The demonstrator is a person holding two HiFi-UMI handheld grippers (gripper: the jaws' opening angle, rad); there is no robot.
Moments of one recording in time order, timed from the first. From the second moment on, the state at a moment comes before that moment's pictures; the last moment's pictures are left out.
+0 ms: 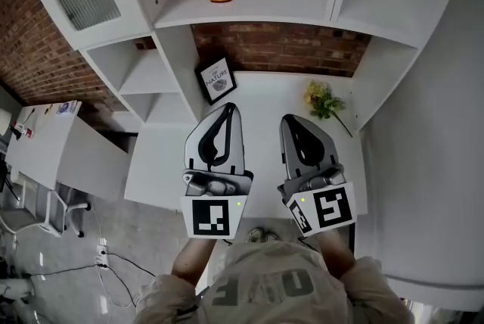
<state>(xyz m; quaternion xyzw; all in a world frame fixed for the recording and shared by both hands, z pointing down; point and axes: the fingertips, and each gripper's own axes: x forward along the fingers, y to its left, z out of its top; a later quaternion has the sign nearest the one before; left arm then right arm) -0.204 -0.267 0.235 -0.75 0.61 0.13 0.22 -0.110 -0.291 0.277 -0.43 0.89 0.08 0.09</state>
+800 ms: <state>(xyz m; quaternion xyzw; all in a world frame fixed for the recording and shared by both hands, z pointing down) -0.194 -0.278 0.274 -0.77 0.61 0.11 0.14 -0.115 -0.282 0.307 -0.44 0.90 0.08 0.05</state>
